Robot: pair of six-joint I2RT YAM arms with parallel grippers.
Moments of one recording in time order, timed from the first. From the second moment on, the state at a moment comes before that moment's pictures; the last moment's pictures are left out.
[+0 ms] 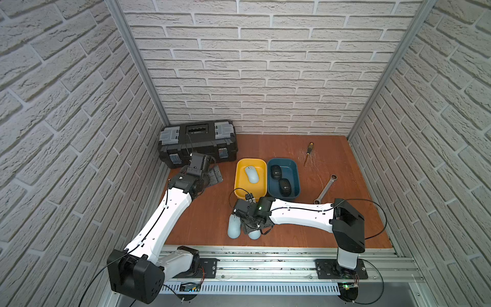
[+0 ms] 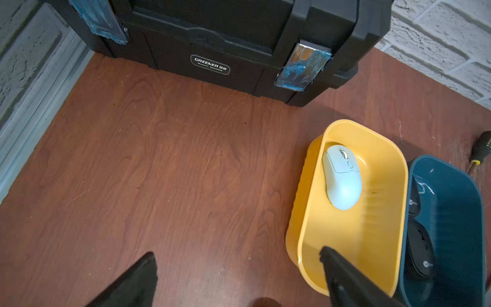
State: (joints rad) left arm -0.29 1.16 1.08 -0.82 -0.20 -0.57; right arm 1.14 1.88 1.42 -0.94 0.19 0.90
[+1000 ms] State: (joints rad) left arm -0.26 1.12 1.00 -0.78 -0.18 -0.55; right arm 1.13 2.02 1.42 -0.89 0.13 0.93
